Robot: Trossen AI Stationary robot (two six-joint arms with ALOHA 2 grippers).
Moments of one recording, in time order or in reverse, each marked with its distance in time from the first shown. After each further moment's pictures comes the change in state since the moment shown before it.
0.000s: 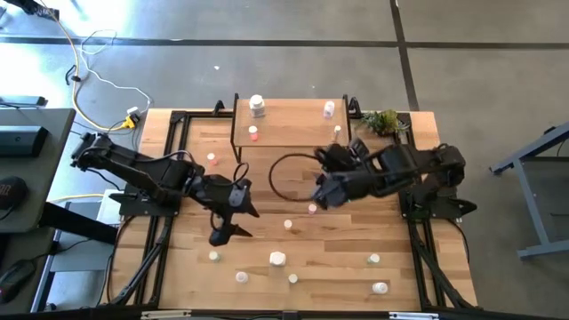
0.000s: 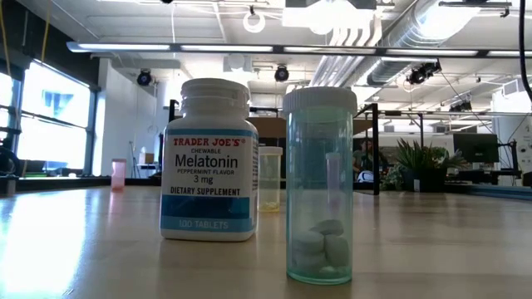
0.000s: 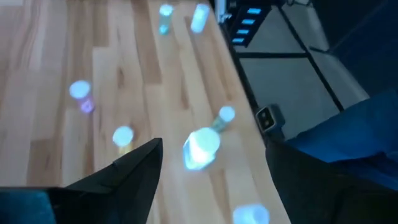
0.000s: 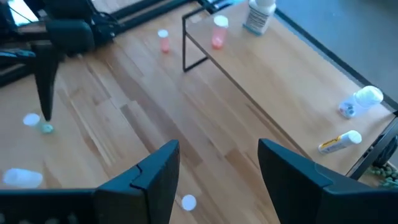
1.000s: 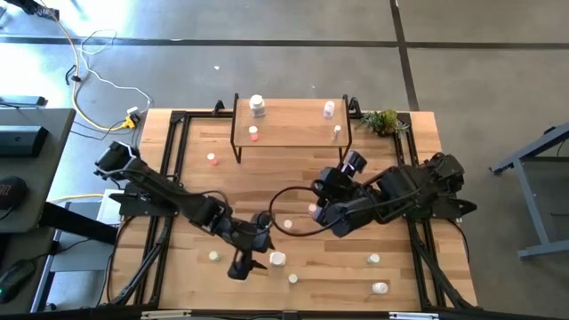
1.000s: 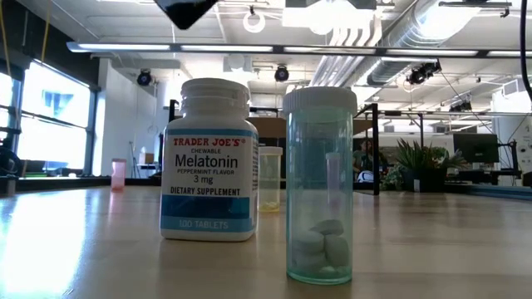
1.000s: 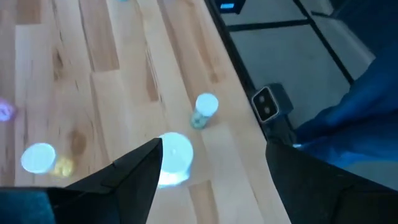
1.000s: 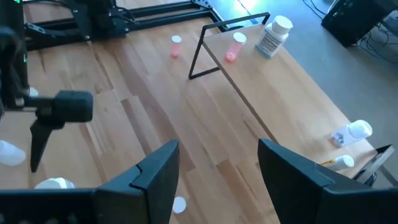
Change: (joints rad) left arm -0.157 0.317 0.000 0.231 -0.081 -0.018; right arm 0.108 0.040 -0.001 0.000 0.112 -0.102
